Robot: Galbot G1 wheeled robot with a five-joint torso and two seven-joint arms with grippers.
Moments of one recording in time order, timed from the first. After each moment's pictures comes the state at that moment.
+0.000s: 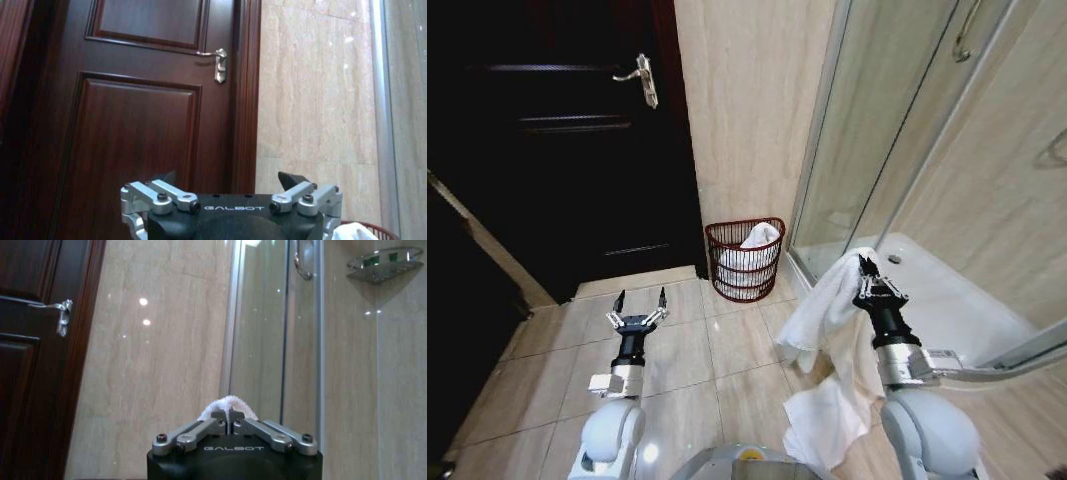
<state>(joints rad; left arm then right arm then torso) 1.62 -1.44 -0.66 -2.11 -0.22 -0.29 -0.04 -1.53 1.40 0.57 2.47 0.07 -0.18 0.09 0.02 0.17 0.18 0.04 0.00</state>
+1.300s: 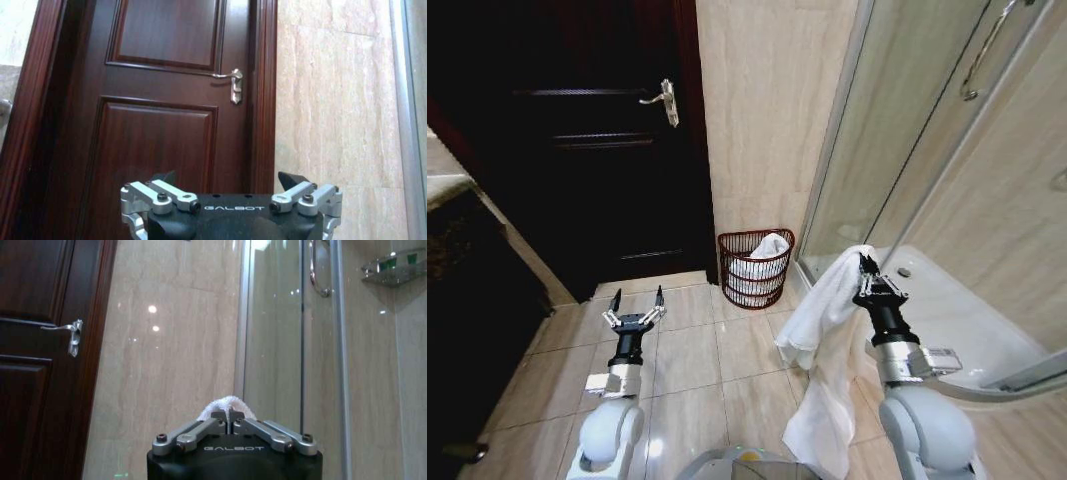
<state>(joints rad) 1.61 -1.45 -0.66 -2.12 -0.21 -0.29 -0.04 -1.51 1.41 0.57 2.44 0.08 -0.15 0.09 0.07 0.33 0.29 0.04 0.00</state>
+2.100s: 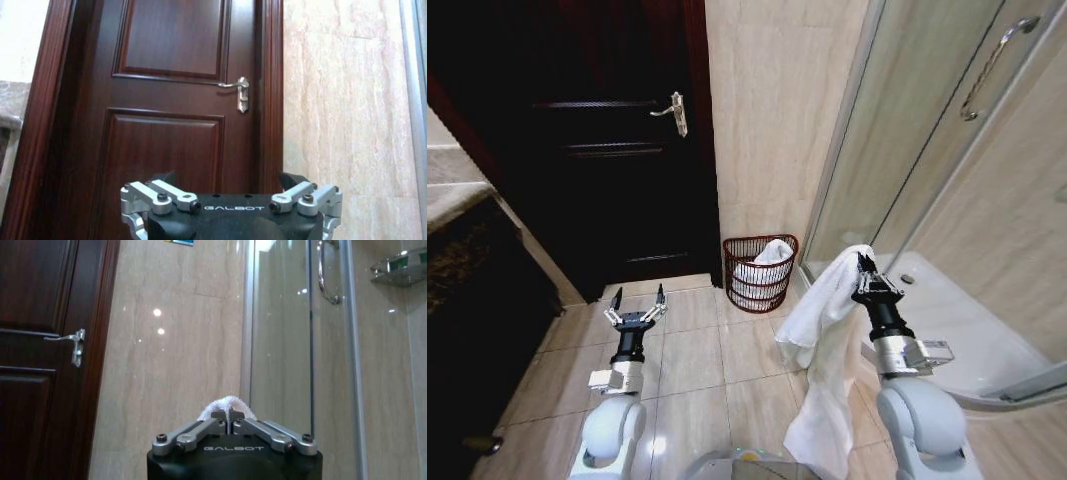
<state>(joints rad) 1.60 -1.46 -0.66 -2.13 -0.19 -0.26 -0.04 -1.48 1.40 0.59 2.39 0.12 -0.14 0.07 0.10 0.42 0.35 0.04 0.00</state>
